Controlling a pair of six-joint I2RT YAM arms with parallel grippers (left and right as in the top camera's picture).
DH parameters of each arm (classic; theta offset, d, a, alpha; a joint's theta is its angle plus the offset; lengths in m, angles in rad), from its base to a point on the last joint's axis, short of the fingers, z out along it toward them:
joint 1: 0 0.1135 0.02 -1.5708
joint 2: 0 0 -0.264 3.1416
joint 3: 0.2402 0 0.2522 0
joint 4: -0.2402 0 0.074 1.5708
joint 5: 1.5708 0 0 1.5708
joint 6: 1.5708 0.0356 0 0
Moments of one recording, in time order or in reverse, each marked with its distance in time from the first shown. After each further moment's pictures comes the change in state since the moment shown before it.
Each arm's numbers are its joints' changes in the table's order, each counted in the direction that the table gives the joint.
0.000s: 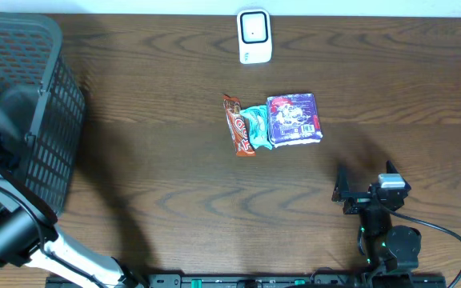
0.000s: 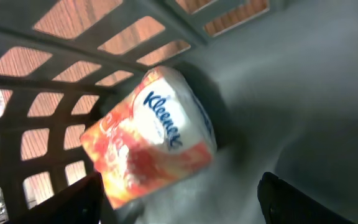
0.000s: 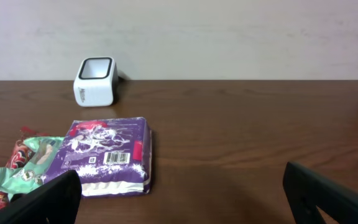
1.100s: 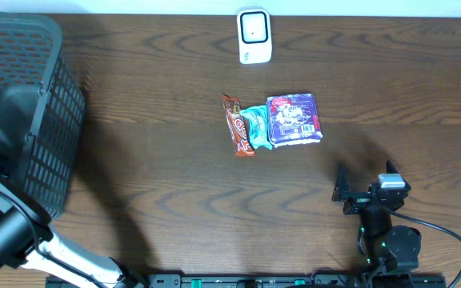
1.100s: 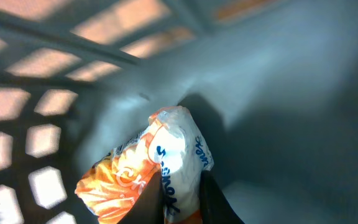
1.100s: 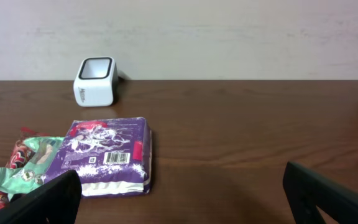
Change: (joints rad) left arm 0.055 0.000 0.005 -0.006 0.153 -0.011; right arm 0.000 0.000 0.000 0.000 0.000 0.000
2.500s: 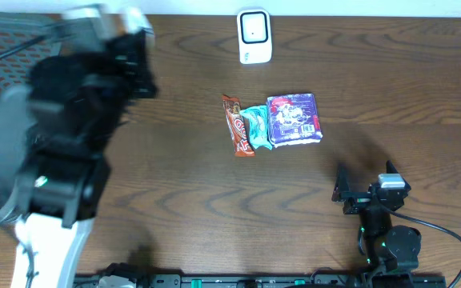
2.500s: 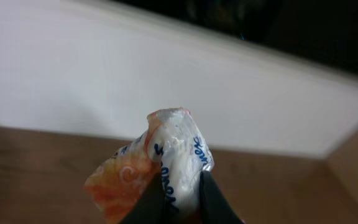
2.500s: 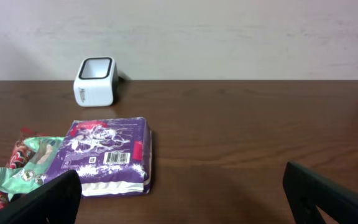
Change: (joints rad) left arm -1.051 -0.838 -0.015 0.320 0.436 -0.049; right arm 0.000 0.000 0.000 0.000 0.000 0.000
